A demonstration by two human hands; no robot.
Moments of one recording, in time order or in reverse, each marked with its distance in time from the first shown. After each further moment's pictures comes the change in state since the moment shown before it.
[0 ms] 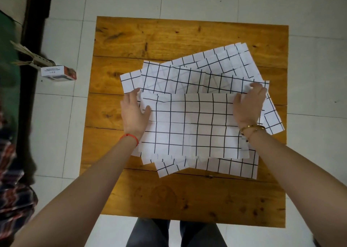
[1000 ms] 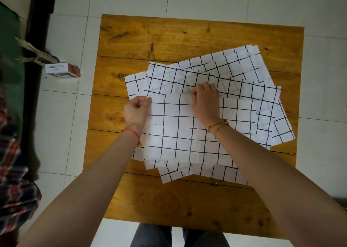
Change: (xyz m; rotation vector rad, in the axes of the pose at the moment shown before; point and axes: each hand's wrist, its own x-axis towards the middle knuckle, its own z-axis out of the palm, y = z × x) left_hand 0.025 0.008 0.000 -0.479 0.003 -0.499; right_hand -0.026 -0.092 0.070 -0.163 -0.317 -0.484
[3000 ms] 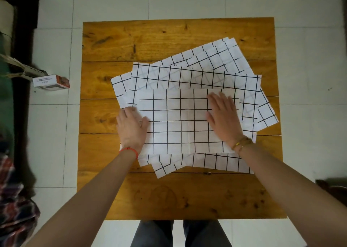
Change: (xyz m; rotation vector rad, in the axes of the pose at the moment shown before) left_hand -0.045 -0.038 -0.004 0.720 0.016 0.424; right_hand -0.092 0.083 -0.030 -0.246 -0.136 -0.051
